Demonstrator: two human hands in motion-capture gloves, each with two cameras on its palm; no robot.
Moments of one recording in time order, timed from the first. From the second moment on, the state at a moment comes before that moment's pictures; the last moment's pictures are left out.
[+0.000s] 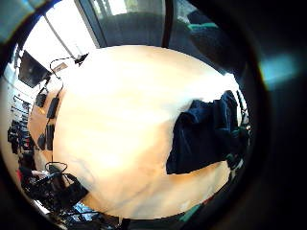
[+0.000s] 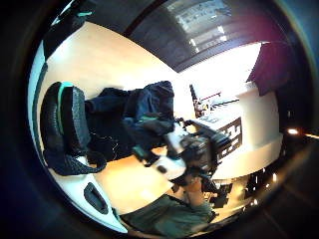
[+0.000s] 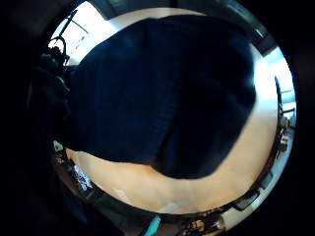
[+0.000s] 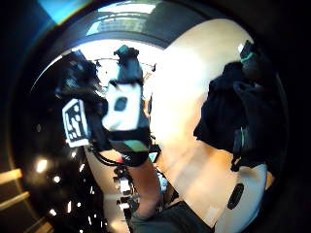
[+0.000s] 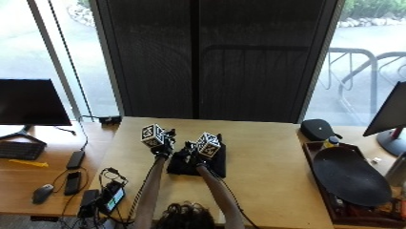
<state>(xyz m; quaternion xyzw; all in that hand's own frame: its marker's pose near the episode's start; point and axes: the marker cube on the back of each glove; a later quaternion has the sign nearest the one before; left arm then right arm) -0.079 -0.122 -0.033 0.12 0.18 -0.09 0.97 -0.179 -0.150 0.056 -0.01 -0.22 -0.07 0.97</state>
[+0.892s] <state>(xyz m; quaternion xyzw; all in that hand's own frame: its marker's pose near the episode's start) -0.068 -0.123 -0.028 0.13 -0.02 -0.09 0.99 -0.029 -0.161 0.003 0.06 -0.05 -0.09 0.99</state>
